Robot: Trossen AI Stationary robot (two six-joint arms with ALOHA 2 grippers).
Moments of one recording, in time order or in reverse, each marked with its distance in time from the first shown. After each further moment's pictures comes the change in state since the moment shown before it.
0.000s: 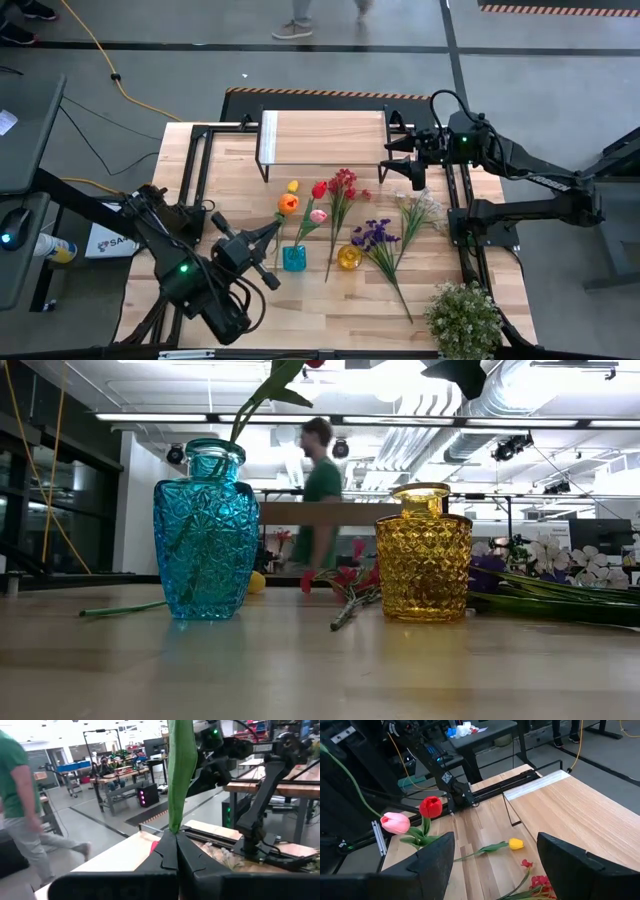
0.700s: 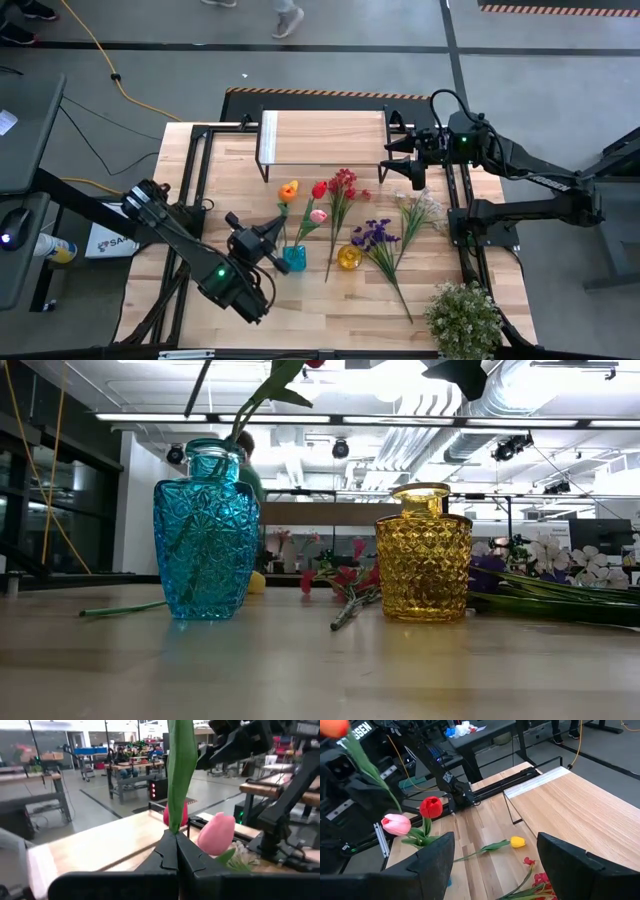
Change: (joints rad) left arm 0.087 -0.032 -0.381 0.000 0.000 -0.488; right arm 0.000 0.000 0.000 -0.006 0.000 0.030
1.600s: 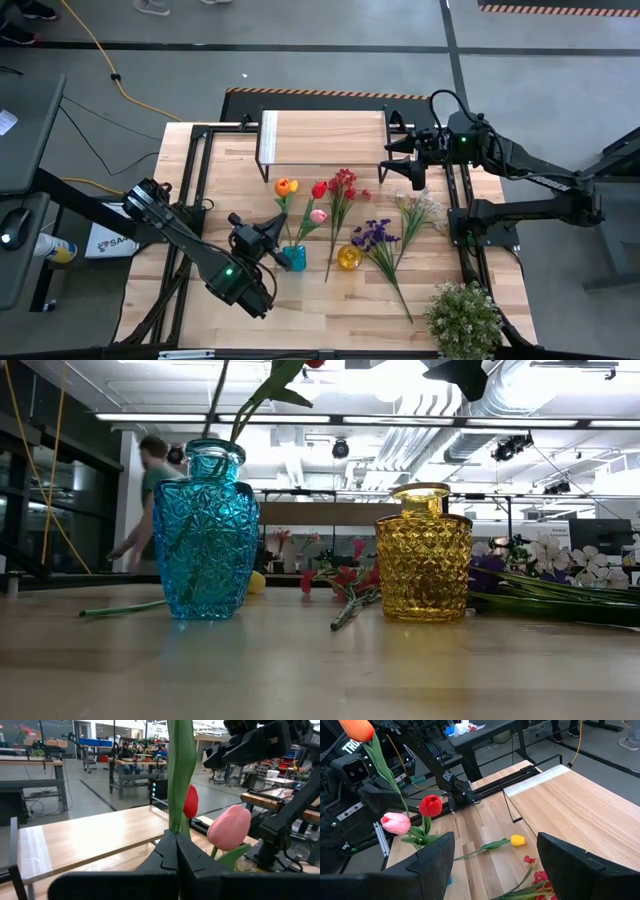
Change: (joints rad) left arm 0.023 0.003 -0.076 0.020 -0.002 -0.164; right arm 0.000 0.000 0.000 -0.008 0.000 0.003
